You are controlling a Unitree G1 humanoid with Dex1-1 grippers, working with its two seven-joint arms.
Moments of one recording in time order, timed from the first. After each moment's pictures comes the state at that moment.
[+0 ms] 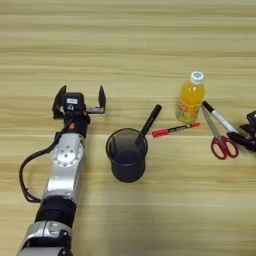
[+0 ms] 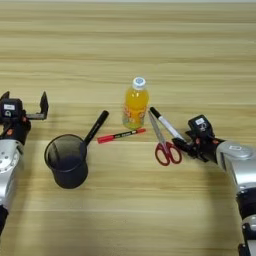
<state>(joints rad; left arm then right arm) -0.24 0.06 0.07 0.44 -0.01 -0.33 0.02 -0.31 -0.54 -0.01 0.51 0.10 0.30 0.68</state>
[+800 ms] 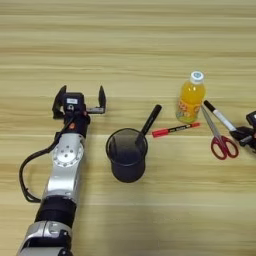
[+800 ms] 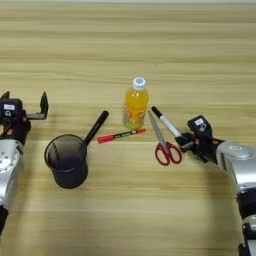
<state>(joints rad) -0.24 0.06 0.07 0.44 -0.01 -0.33 0.02 -0.31 -0.54 0.00 0.51 0.10 0.30 0.71</state>
